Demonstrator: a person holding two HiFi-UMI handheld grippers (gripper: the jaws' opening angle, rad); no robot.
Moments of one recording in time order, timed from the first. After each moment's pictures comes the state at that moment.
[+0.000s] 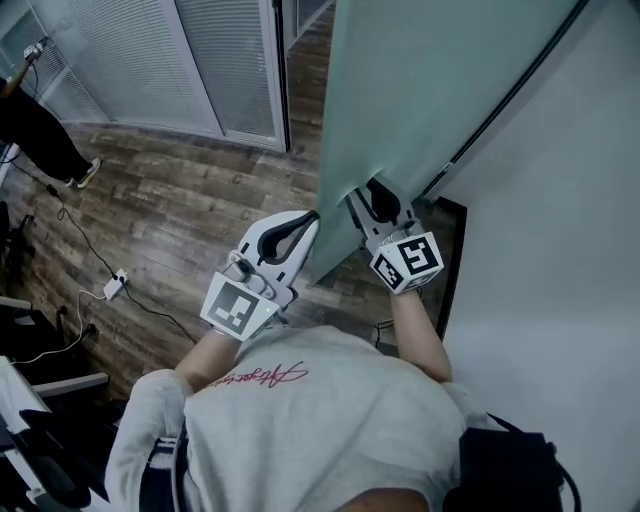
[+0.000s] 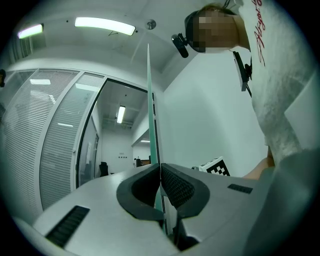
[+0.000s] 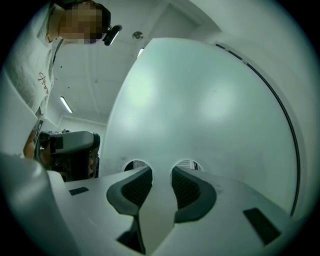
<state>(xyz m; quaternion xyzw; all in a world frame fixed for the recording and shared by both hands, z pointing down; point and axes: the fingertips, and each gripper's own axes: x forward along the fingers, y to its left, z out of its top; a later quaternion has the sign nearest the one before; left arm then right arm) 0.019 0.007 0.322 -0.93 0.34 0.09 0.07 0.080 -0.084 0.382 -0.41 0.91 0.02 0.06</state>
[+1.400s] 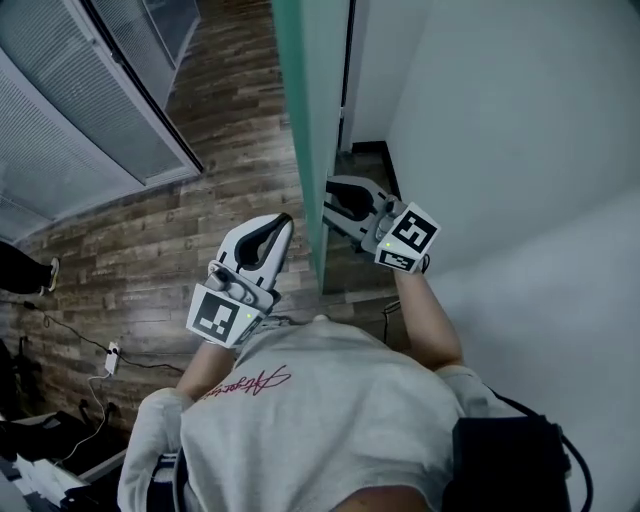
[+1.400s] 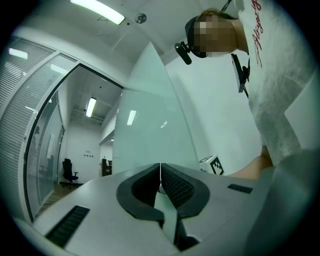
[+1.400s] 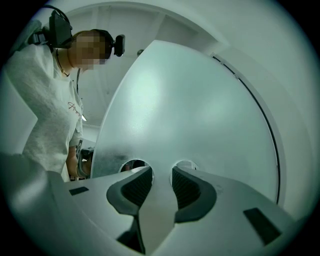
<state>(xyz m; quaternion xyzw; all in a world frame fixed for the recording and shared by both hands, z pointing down) 0.195 0.121 0.335 -0.98 0.18 0.08 0.07 0.246 0.082 0.379 -0.35 0.94 0.03 0.07</state>
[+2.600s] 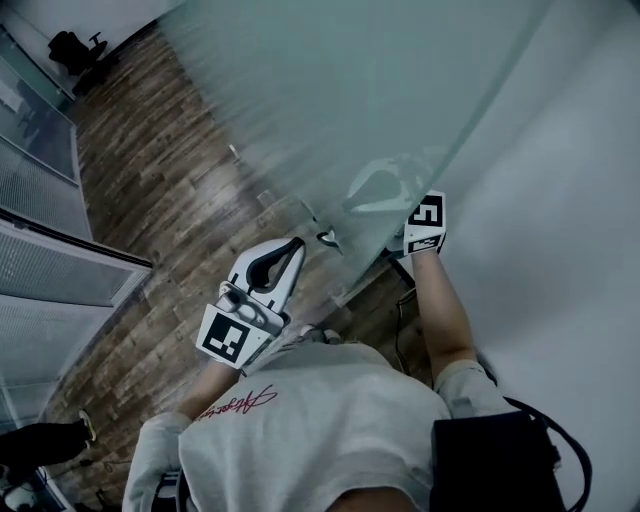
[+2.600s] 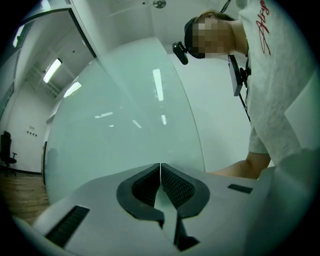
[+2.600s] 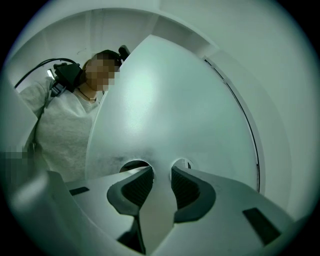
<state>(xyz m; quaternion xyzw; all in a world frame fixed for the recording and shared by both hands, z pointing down) 0.343 0.158 0.334 -0.99 -0.12 0.06 0.03 0.379 0.153 0.365 -0.36 0.93 0.00 0.06</state>
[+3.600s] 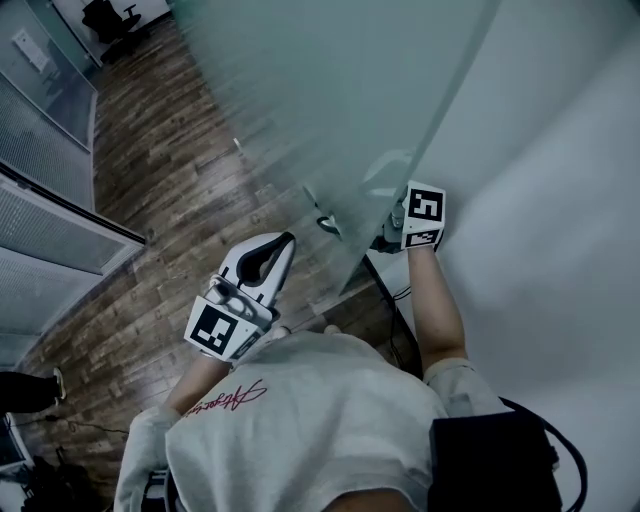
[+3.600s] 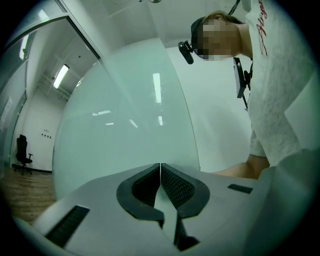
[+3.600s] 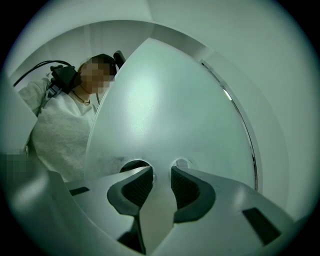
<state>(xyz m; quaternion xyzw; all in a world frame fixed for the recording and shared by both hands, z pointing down) 0.410 0.194 0.322 -1.00 -0.03 0.06 0.02 0.467 0.186 0.363 -0.31 0.95 -0.01 0.07</state>
